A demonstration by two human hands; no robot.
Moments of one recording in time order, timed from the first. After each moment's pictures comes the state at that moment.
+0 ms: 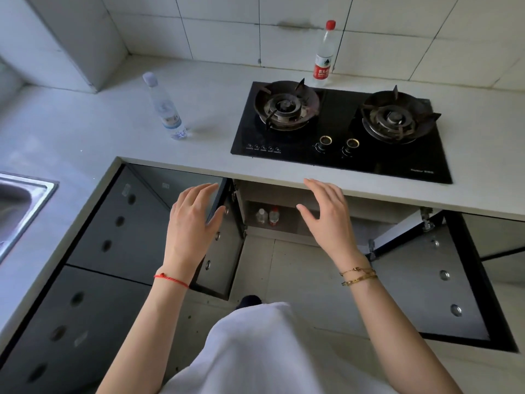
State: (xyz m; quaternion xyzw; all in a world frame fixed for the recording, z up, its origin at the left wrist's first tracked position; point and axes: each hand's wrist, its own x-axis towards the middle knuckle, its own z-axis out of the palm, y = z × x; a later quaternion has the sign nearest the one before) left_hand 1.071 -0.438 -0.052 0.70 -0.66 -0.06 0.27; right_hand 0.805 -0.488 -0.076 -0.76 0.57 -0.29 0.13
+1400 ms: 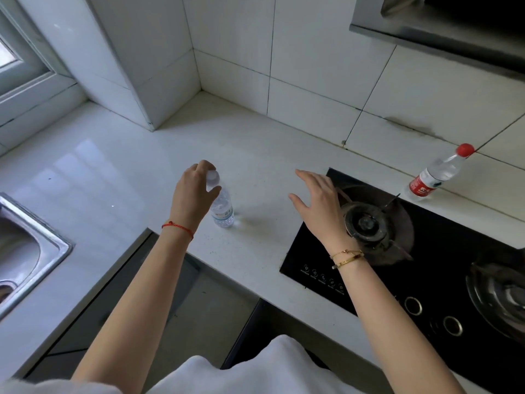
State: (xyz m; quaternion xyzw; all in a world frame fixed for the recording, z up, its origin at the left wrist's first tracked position) left_hand 1.295 -0.815 -0.046 0.80 -0.52 -0.08 0.29; right_hand 1.041 -0.901 -0.047 -0.85 0.44 -0.24 0.17
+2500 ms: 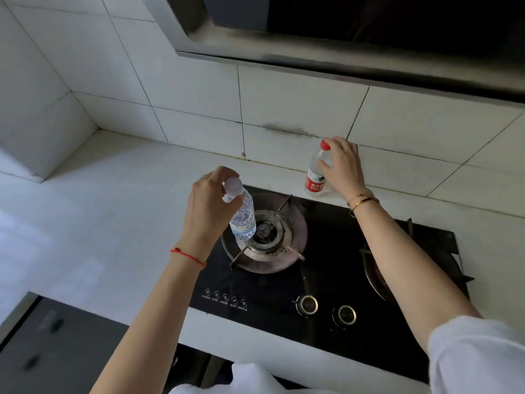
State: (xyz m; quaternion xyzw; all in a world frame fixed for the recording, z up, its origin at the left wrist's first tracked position) left_hand 0.996 -0.927 0.016 0.69 -0.61 -0.11 0.37; right_hand 0.741 -1.096 -0.027 -0.77 0.59 -0.24 0.09
